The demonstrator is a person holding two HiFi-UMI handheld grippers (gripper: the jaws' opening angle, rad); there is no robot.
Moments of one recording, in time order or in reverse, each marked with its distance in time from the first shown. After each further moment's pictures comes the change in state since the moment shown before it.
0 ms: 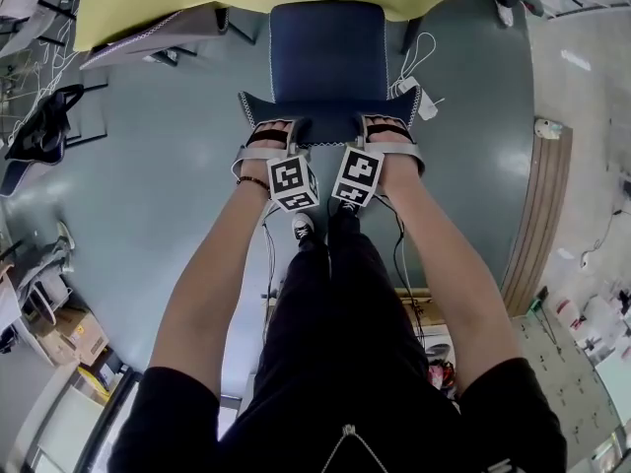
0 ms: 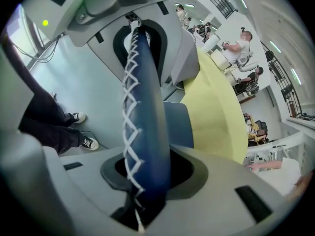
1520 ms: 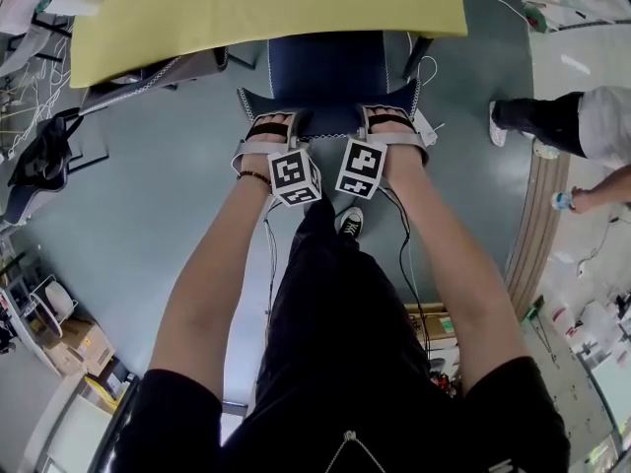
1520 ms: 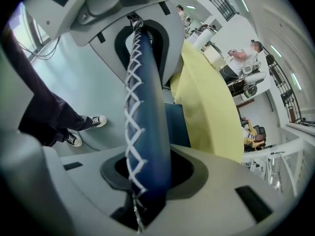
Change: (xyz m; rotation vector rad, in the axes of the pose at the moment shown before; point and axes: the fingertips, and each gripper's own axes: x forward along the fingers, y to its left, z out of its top) left arm 0.057 0.140 0.000 0.010 -0.003 0.045; right arm 0.056 -0.141 0.004 -0.035 -0.010 -0.025
